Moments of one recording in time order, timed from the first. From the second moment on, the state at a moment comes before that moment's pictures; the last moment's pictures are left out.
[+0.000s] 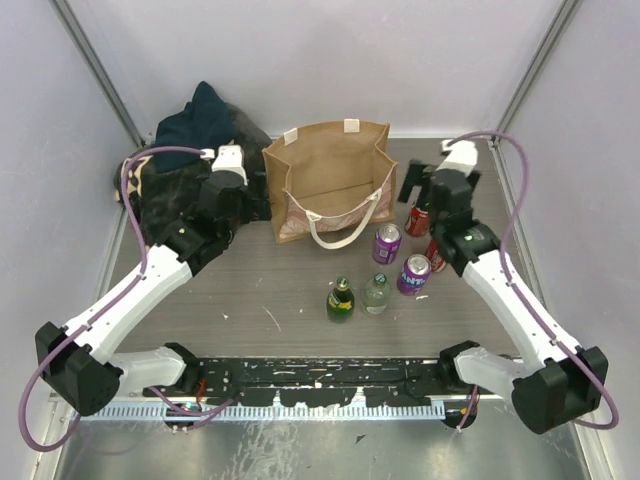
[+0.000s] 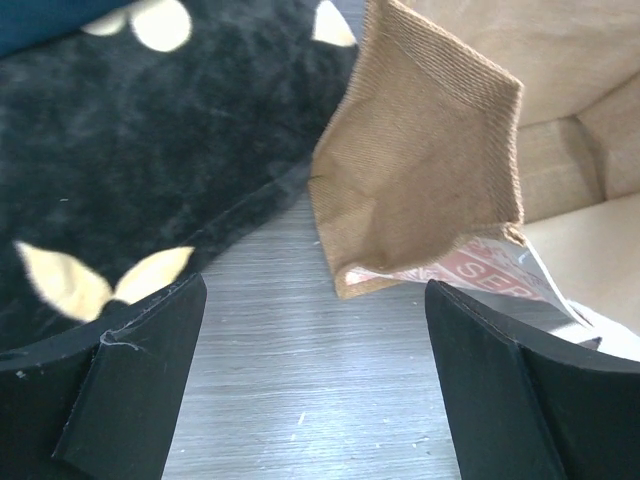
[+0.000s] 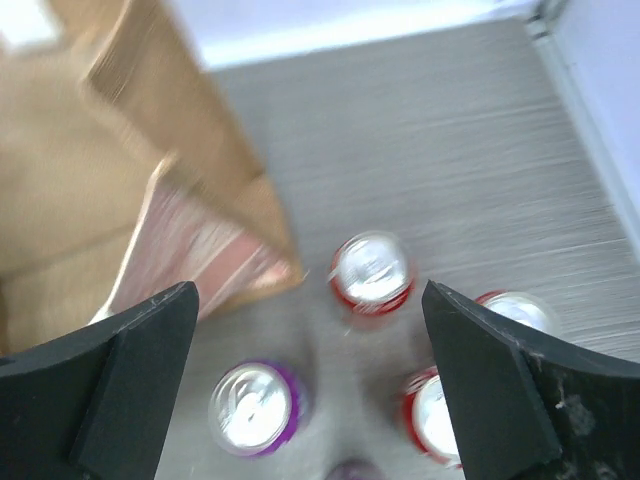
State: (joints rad) left arm -0.61 1.20 1.08 -0.33 -0.45 -0.32; right arm 0.39 1.10 0.97 -0.23 0.45 0.26
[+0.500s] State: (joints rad) left arm -0.61 1.09 1.05 -0.36 -0.70 -0.24; right arm -0.39 1.21 1.05 -0.20 0.30 0.32
